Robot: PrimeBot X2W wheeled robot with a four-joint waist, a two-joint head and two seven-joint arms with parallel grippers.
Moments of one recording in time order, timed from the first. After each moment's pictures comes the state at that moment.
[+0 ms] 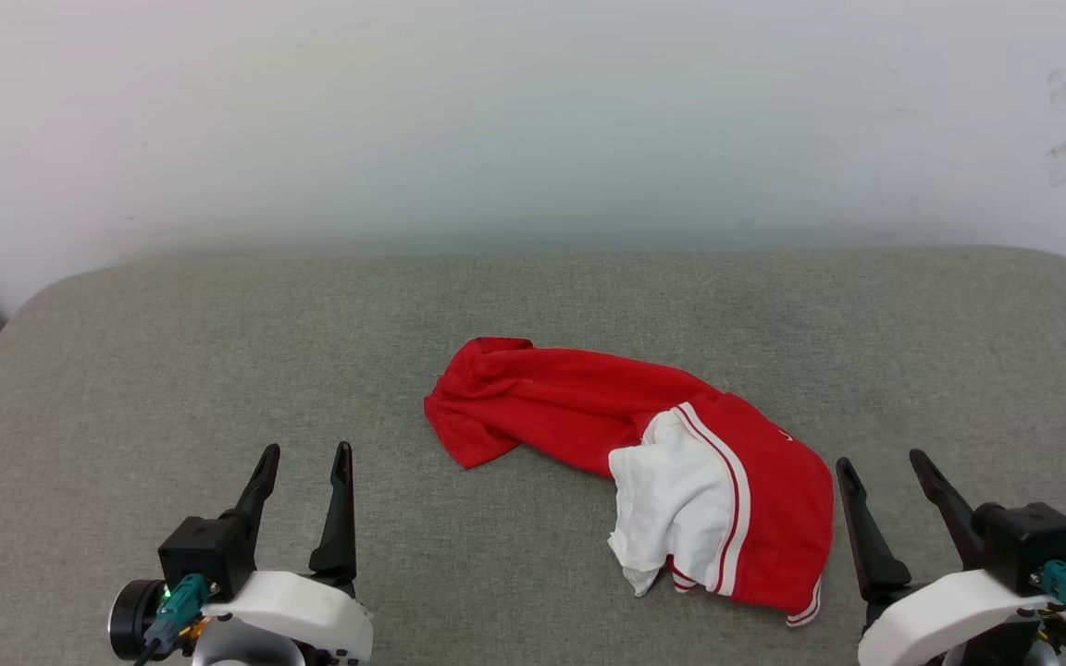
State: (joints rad) left arm -0.08 0.31 -0.35 0.15 -0.50 0.18 -0.26; right arm 0.06 -0.05 0.00 -0.04 0.10 0.13 0.03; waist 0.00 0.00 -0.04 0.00
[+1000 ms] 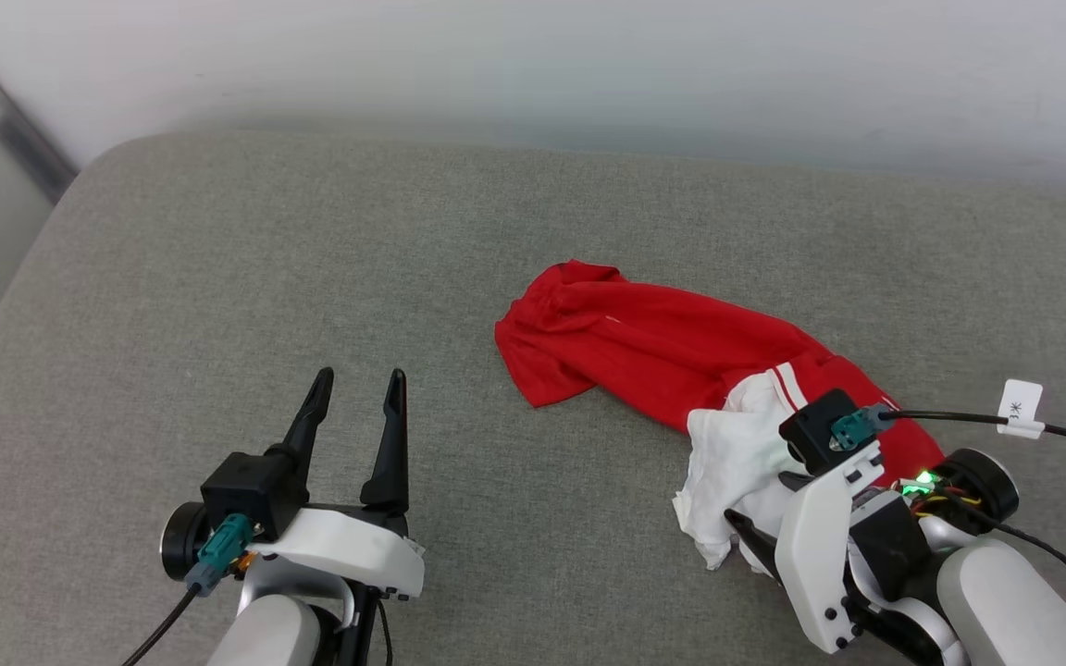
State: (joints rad) left arm -0.18 0.20 -0.33 0.16 -0.43 0.11 -0.26; right arm -0.25 -0.33 0.42 0.01 0.35 0.13 0.75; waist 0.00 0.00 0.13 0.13
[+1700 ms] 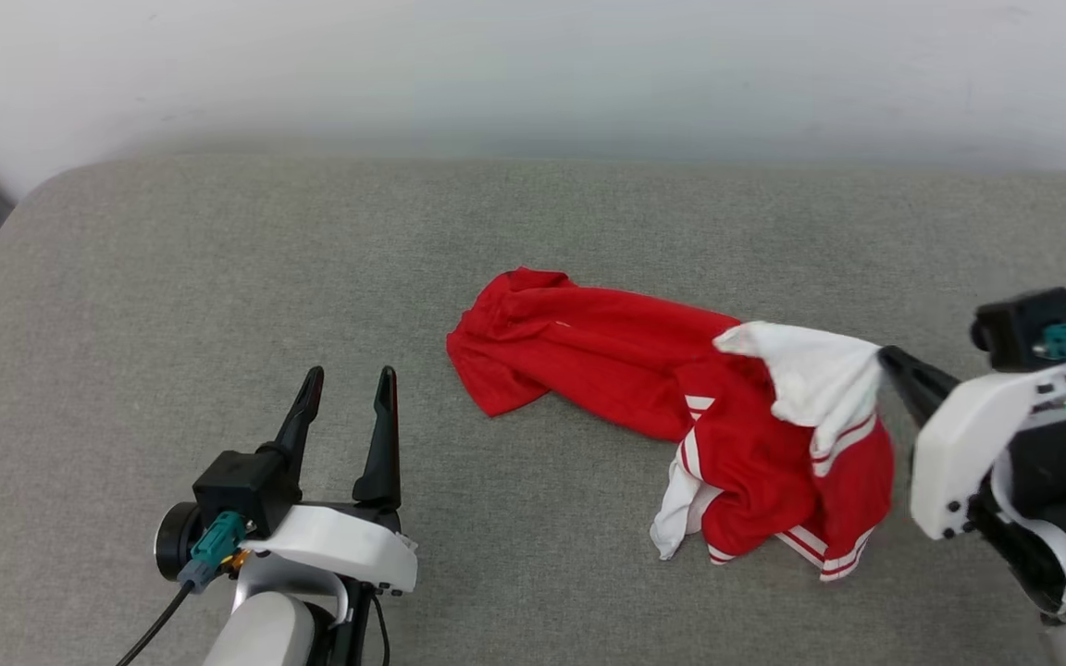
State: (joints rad) left arm -0.19 0.16 -0.26 0.19 -0.38 0.06 -0.26; right arm -0.29 -0.30 0.15 -0.02 0.32 0.13 0.58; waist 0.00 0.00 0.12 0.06
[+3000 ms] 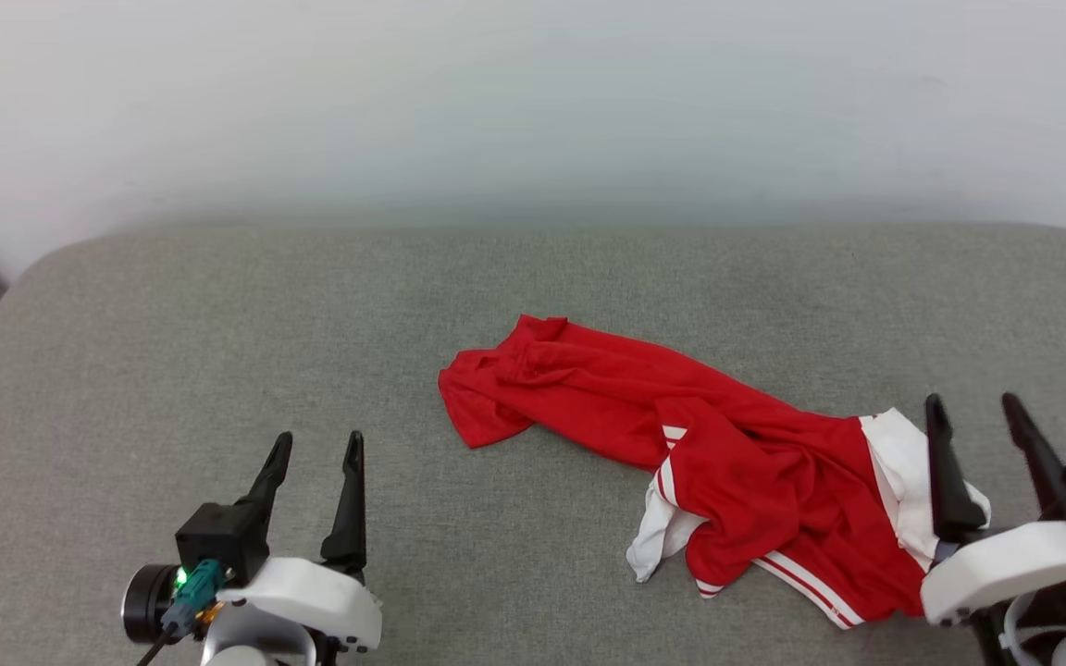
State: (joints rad) left arm -0.11 0.20 -0.24 0.22 -0.37 0.08 -0.25; right arm -0.06 -0.09 -0.13 0.06 0.13 0.13 -0.06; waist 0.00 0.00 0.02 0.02
